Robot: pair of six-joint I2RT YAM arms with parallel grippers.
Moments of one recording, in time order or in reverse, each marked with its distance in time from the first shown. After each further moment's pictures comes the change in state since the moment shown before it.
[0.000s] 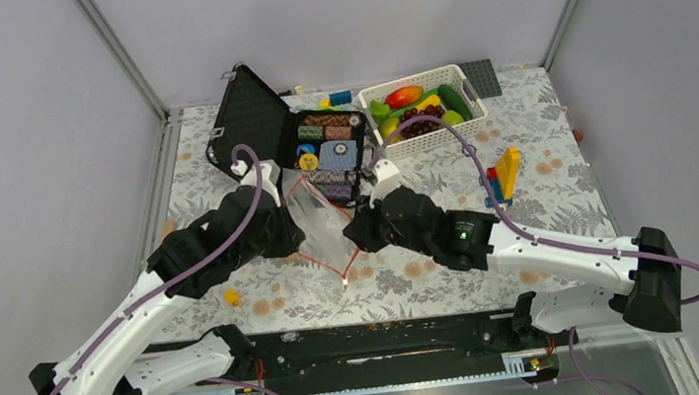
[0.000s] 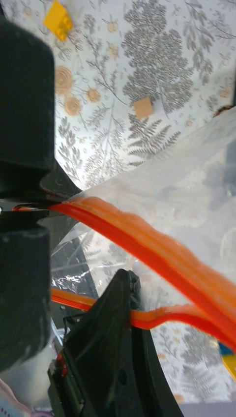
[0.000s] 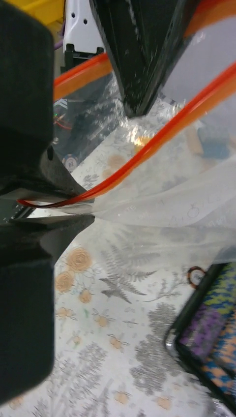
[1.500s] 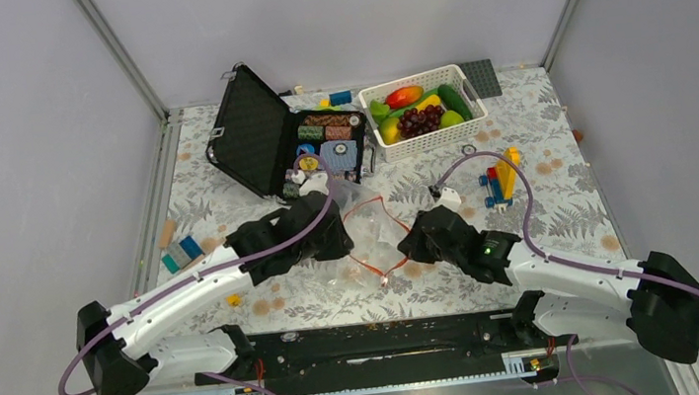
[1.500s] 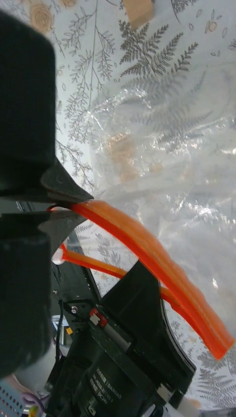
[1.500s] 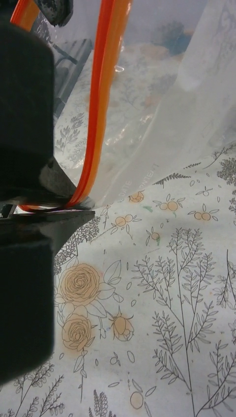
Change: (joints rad) left arm -0.122 0.233 -0.163 0.282 0.023 -0.159; right arm -0.218 -0.175 -0.492 0.047 0.010 0.449
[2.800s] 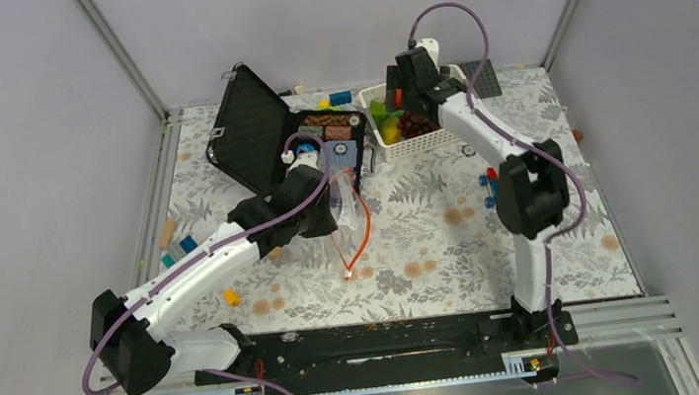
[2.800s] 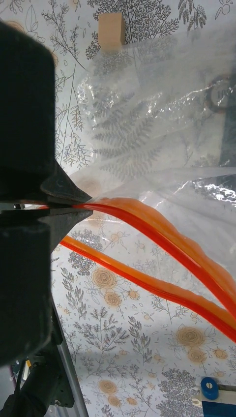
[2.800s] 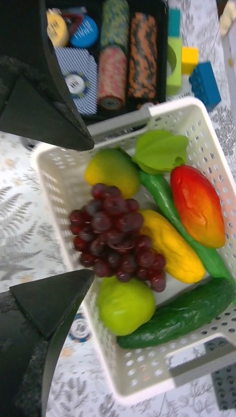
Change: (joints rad) left arm 0.172 0.110 0.062 0.002 0.003 0.136; right arm -0.501 0.890 1.226 -0.300 0.138 -0.638
